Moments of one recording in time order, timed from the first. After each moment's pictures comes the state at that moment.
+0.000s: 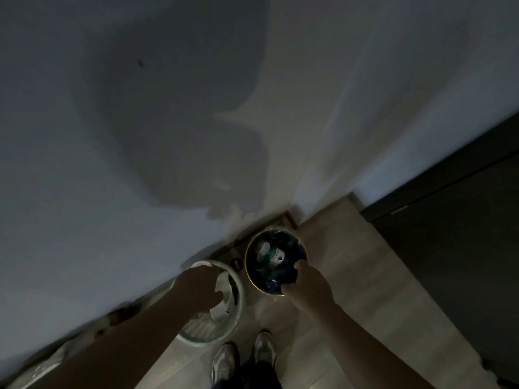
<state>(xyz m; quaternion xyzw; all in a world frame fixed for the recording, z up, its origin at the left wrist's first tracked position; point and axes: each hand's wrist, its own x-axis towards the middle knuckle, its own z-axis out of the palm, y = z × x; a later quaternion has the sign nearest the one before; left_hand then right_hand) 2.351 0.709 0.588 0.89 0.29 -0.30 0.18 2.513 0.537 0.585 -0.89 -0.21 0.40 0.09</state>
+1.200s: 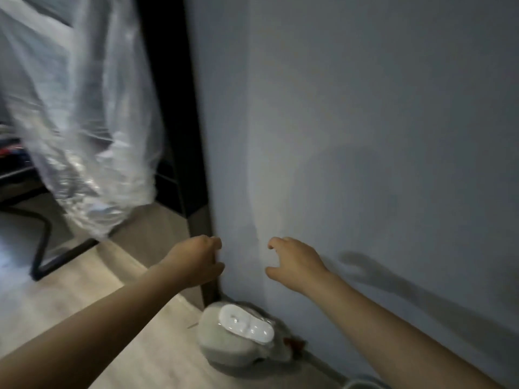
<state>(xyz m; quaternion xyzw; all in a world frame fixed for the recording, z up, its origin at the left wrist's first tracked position) 1.710 0.579 0.959 0.66 0.75 0.01 0.08 1.913 0.655 0.950 -0.44 -0.89 0.12 0.06</state>
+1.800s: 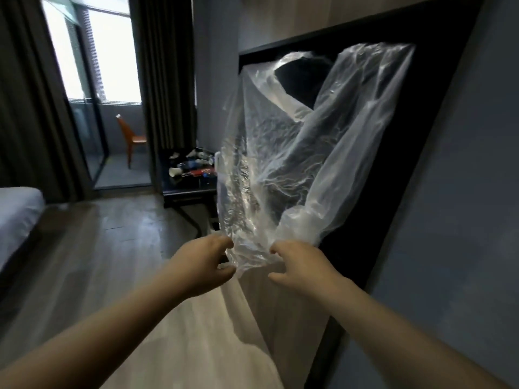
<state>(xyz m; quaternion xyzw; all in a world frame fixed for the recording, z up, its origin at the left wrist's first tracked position) 1.399 0.464 1.039 0.46 0.87 0.15 -0.05 1.512 0.636 1.038 -0.13 -0.99 0.06 0.09</state>
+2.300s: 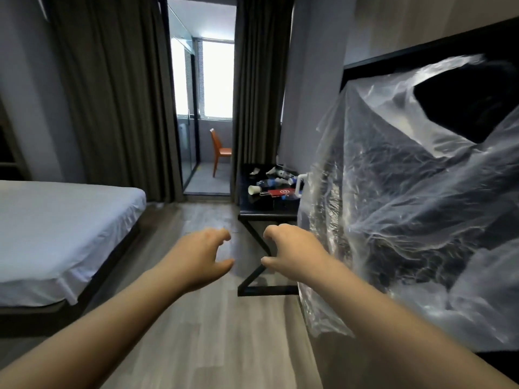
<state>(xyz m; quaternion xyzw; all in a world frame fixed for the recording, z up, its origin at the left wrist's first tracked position) 1.182 0.404 1.063 0.28 0.95 0.13 -0.09 1.223 0.598 1.078 0.04 -0.99 0.05 0.11</state>
